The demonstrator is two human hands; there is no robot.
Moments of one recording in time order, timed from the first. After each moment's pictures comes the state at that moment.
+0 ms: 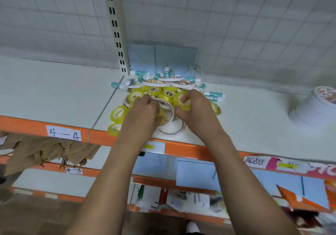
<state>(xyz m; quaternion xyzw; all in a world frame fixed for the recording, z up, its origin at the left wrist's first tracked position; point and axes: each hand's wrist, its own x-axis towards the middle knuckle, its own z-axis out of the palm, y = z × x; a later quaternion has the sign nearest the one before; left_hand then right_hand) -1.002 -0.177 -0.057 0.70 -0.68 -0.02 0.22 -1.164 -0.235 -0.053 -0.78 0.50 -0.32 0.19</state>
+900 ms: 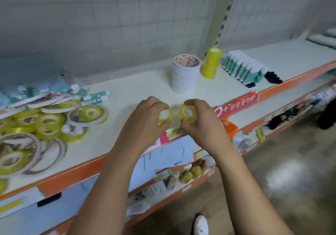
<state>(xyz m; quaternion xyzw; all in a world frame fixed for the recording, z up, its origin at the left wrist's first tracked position) -1.266 -0.210 -0.051 0.41 -0.86 -0.15 0.24 -1.439 -0.148 -0.059 -0.62 0.71 -0.33 0.09</state>
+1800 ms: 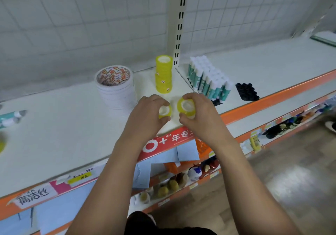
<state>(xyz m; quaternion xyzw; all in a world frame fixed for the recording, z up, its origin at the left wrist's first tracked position) -1.518 -0.280 -0.075 0.46 -0.84 -0.16 0.22 -1.687 -0.220 -0.066 -0.64 0.70 -0.29 0.11</state>
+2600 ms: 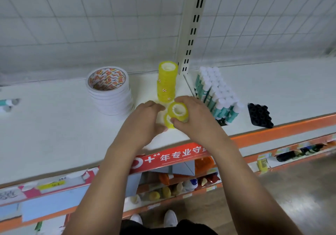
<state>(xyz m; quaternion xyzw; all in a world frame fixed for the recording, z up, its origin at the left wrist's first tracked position) -1.542 -0.303 -0.083 0.53 -0.80 -0.19 0.19 -1.717 -0.281 -0.067 -0.73 0.62 -0.24 0.16</state>
